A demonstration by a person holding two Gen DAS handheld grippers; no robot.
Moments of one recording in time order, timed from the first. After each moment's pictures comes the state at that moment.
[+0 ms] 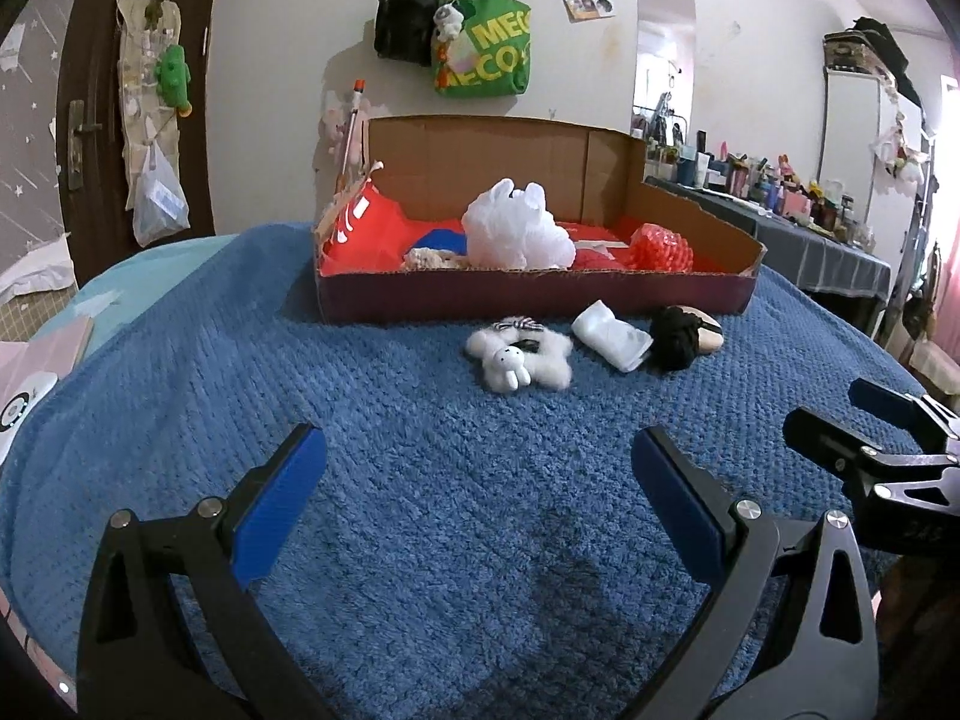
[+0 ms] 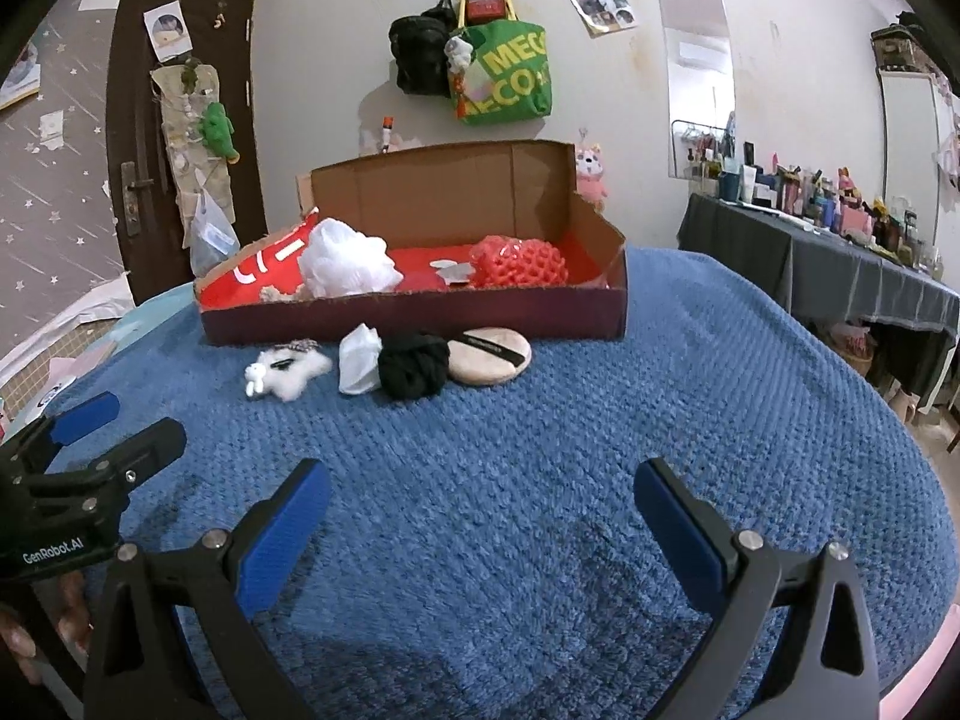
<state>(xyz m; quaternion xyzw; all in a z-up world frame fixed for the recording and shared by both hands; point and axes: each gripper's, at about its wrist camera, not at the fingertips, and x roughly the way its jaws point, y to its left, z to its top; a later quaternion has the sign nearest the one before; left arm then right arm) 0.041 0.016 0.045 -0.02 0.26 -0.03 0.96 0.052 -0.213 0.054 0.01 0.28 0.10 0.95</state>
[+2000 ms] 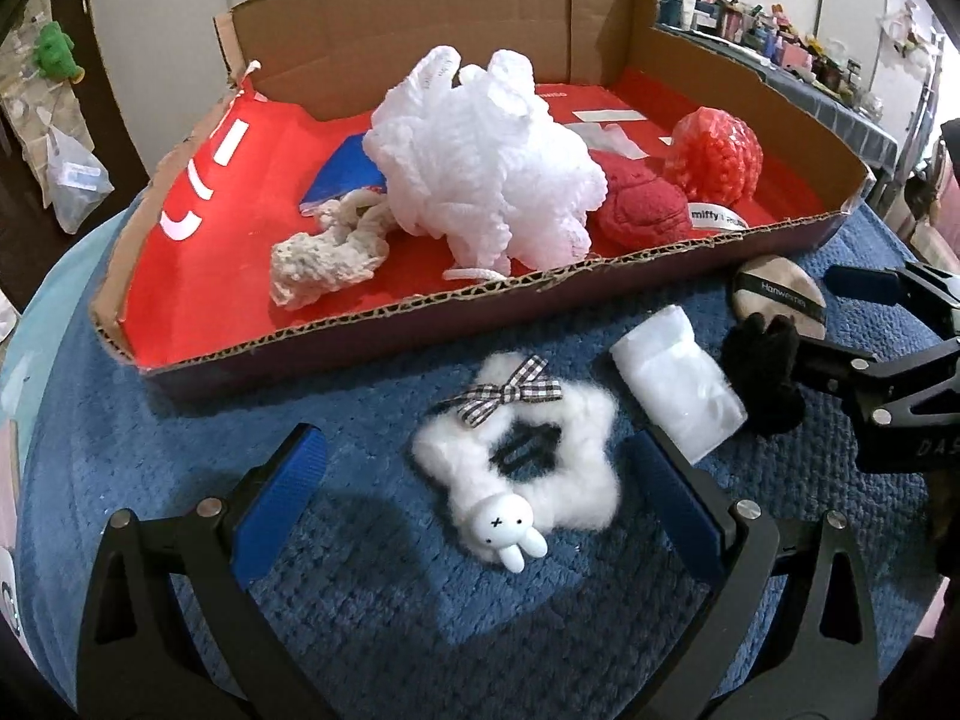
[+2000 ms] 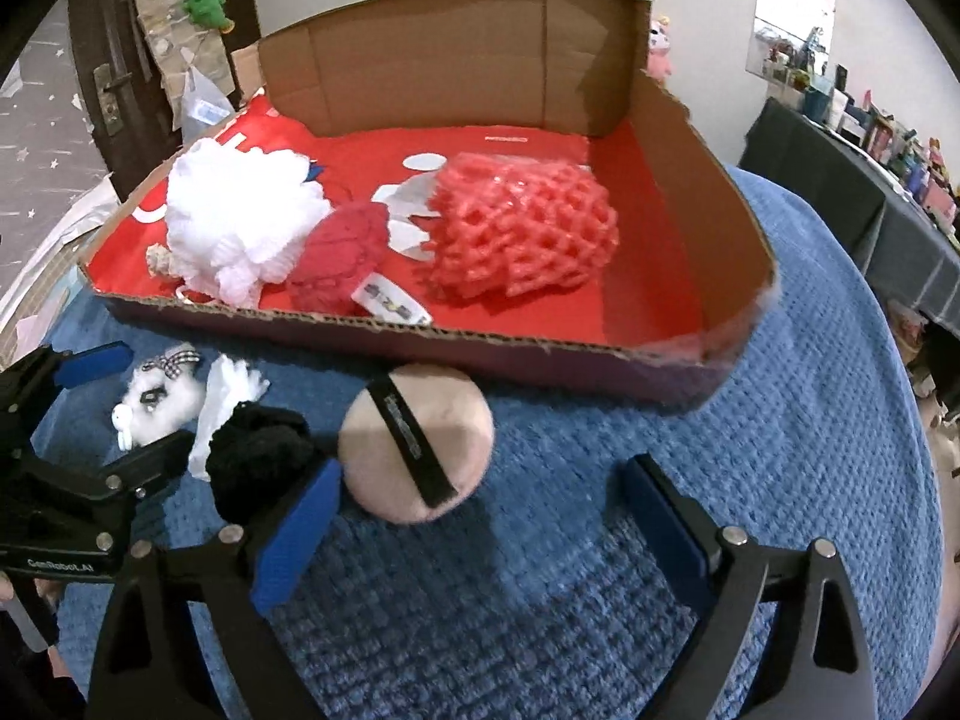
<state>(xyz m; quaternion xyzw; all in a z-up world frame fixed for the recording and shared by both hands) 0.189 -0.013 0.032 0.06 0.45 -0.07 0.89 0.205 -0.211 0.048 -0.05 0.46 0.15 0.87</state>
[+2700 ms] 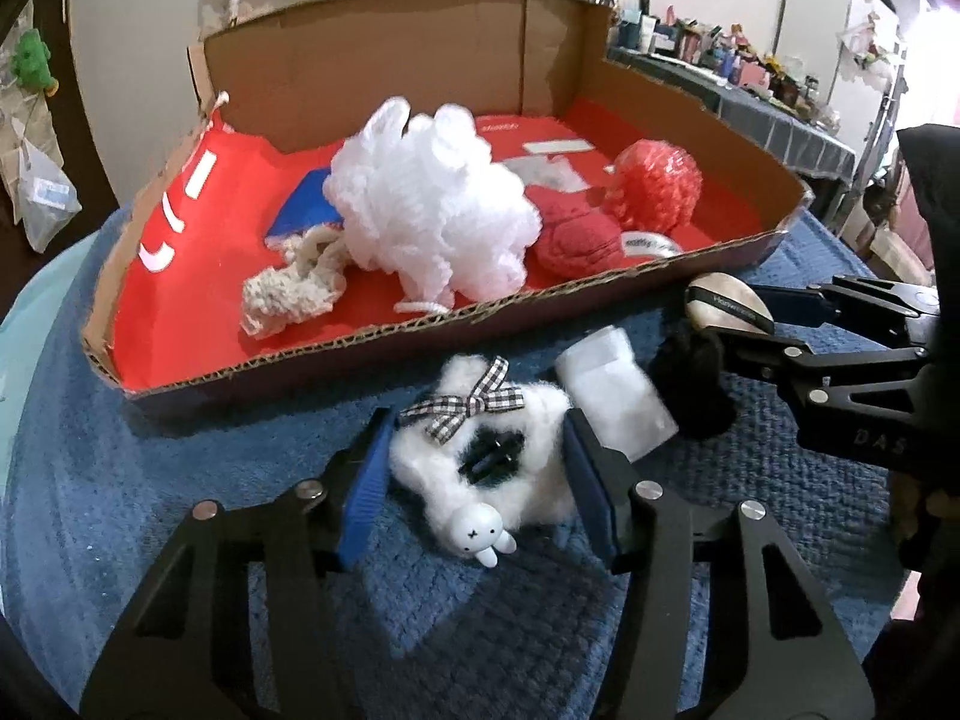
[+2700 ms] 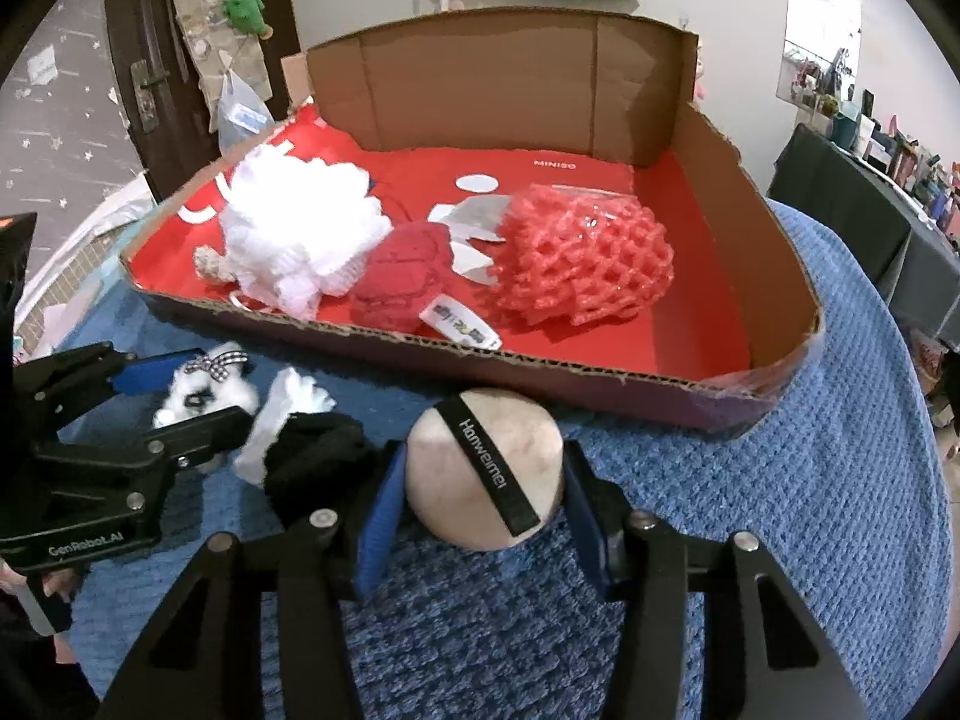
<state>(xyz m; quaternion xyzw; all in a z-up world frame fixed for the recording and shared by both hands) 0.174 -0.017 0.051 0.04 0.42 -0.13 0.90 0.196 -0.199 0.058 -0.05 0.43 0.19 0.88</state>
